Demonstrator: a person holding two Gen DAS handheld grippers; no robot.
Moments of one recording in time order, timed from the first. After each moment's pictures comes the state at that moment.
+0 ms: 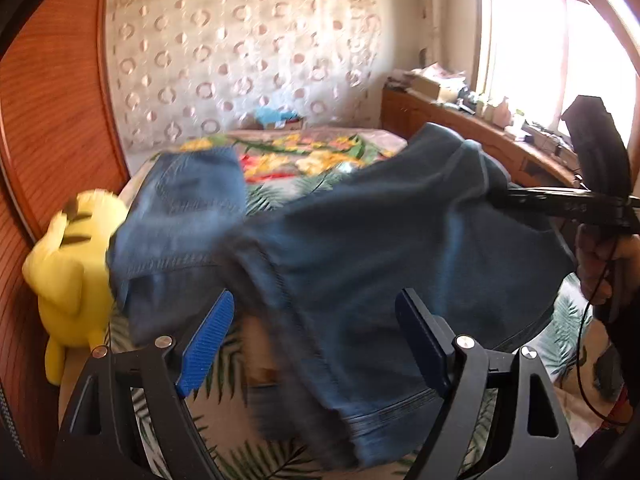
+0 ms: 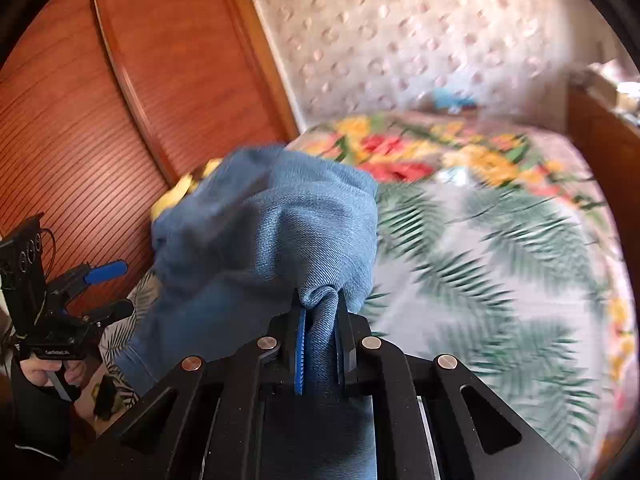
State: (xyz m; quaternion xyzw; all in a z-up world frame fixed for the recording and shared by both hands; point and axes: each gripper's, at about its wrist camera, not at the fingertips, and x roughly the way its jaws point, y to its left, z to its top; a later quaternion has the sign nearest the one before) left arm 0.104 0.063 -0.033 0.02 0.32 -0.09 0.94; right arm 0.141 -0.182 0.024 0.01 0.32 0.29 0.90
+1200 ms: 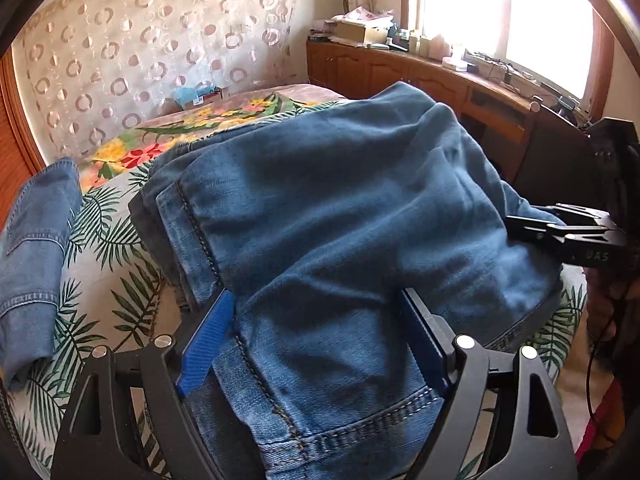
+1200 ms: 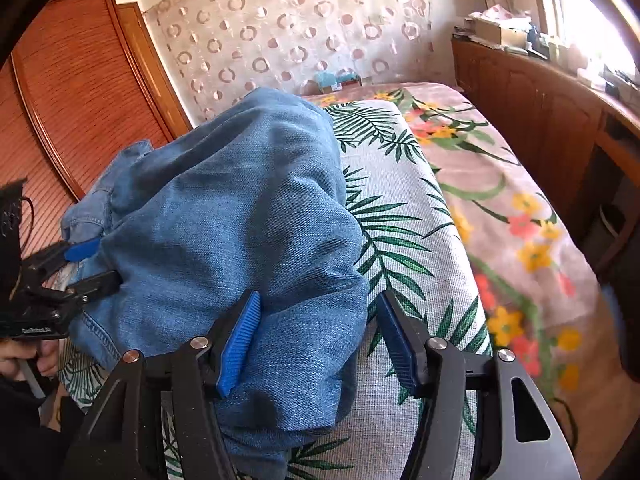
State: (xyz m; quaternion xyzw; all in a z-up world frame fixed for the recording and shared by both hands) left arm 0.155 -0.099 -0.088 0.09 0.39 -0.18 0.90; right arm 0.112 -0.358 -0.087 0.08 0.35 0.15 0.92
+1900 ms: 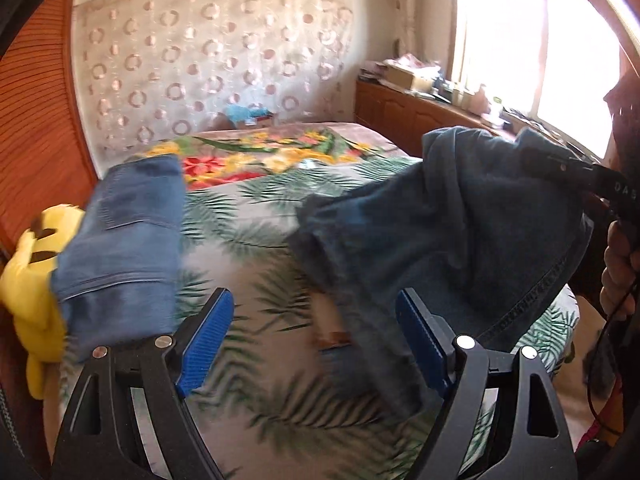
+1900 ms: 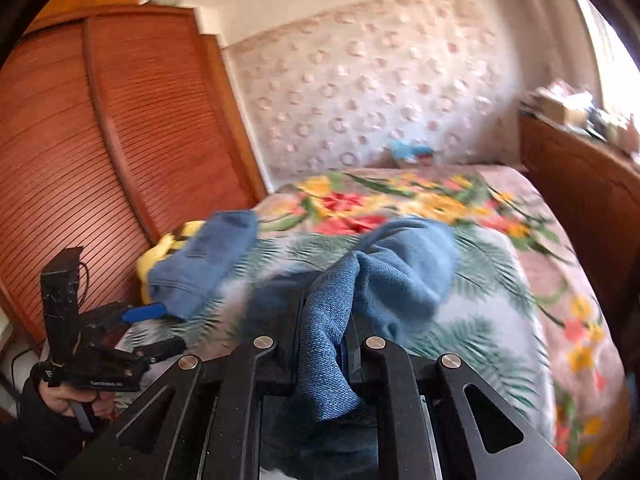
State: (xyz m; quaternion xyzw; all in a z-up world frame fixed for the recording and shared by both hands) left arm 0.116 0.020 -0.034 0.02 0.34 -0.12 0.93; right arm 0.109 -0.262 0.013 0.05 0.23 0.25 0.94
